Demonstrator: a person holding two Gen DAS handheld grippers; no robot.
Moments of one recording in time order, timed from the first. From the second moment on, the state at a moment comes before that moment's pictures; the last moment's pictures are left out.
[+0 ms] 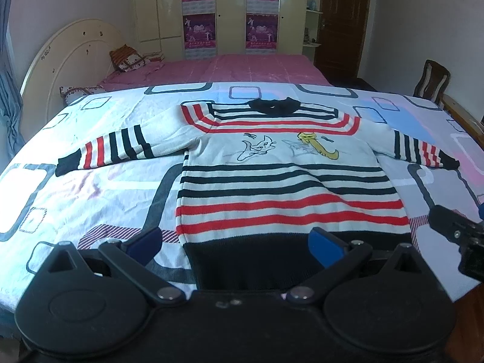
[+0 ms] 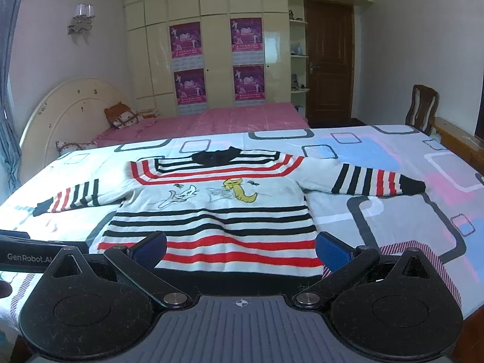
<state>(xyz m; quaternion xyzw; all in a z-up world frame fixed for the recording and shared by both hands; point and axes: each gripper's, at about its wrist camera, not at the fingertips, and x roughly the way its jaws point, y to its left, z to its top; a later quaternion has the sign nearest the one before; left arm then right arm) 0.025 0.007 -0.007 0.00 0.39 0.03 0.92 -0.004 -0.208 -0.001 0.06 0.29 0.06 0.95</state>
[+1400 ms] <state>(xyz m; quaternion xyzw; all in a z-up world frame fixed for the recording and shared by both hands) 0.241 -0.048 -0.083 -0.02 0.42 0.06 0.91 0.245 -0.438 -0.117 0.10 0.37 -0.09 0.92</state>
